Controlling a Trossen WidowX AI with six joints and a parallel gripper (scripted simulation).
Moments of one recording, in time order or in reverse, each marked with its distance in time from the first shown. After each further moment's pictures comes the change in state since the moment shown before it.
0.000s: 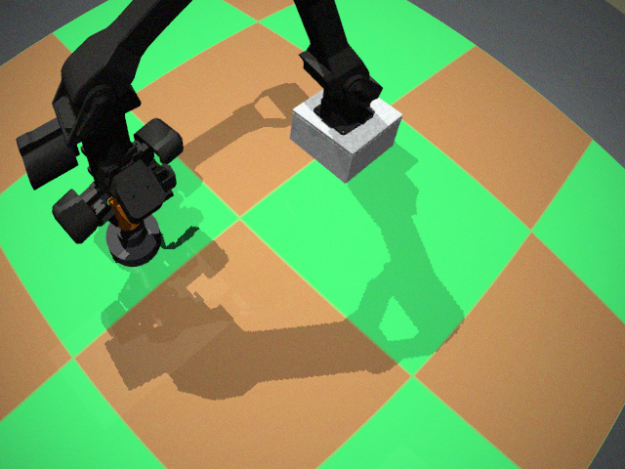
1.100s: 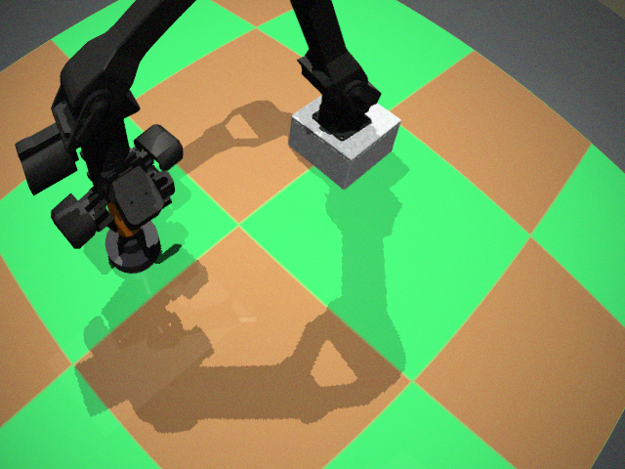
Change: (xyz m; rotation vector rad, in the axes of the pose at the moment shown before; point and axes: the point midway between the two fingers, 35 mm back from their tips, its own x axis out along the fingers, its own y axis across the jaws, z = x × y) arm -0.002 0.001 0.000 0.024 0.000 0.000
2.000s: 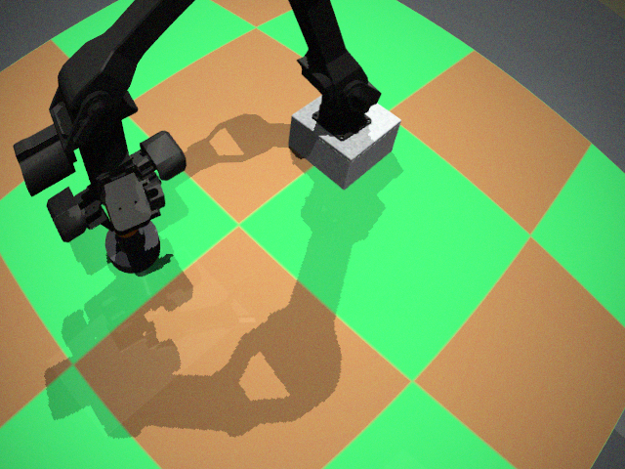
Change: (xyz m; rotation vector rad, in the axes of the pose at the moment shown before) arm 0.000 -0.002 -0.001 0.198 0.000 0.001
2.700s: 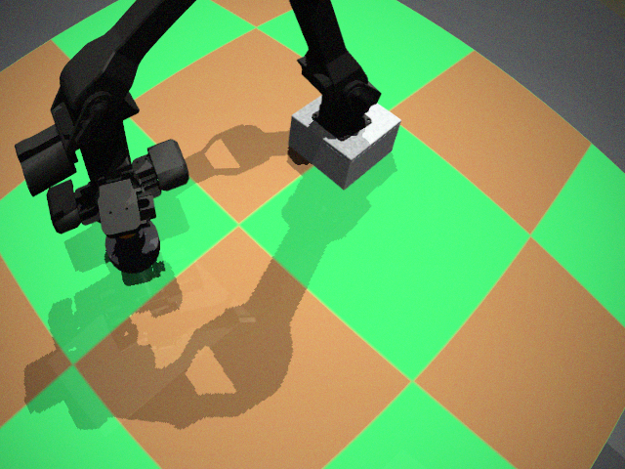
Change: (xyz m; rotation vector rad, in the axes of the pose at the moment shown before) arm 0.002 0.000 0.000 0.198 0.000 -0.006
